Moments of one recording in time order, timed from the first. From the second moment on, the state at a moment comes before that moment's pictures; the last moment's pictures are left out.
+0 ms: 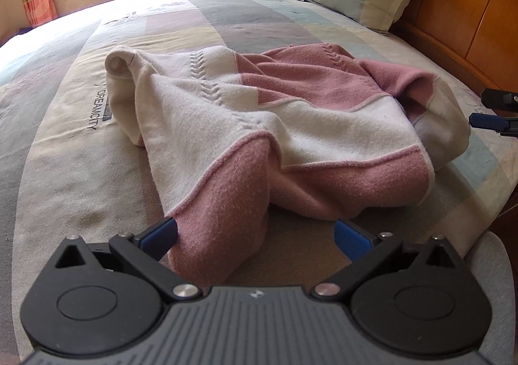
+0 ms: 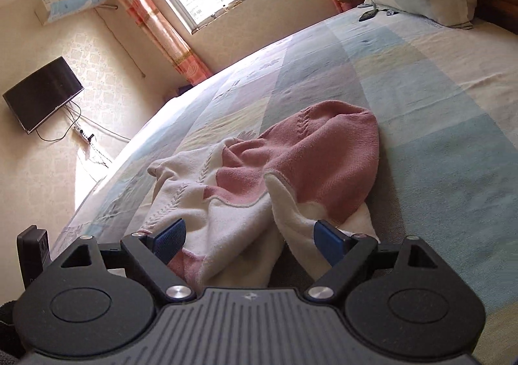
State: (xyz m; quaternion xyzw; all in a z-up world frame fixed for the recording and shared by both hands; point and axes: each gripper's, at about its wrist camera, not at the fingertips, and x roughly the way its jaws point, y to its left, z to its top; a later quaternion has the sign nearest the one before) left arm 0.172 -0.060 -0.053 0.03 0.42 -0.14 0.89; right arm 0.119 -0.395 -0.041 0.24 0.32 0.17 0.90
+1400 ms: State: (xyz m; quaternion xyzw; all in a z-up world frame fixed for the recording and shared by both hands) left arm 0.166 -0.072 -0.052 0.04 0.42 -0.16 0.89; right arm 0.106 -0.522 -0.036 0.17 0.31 -0.19 0.92
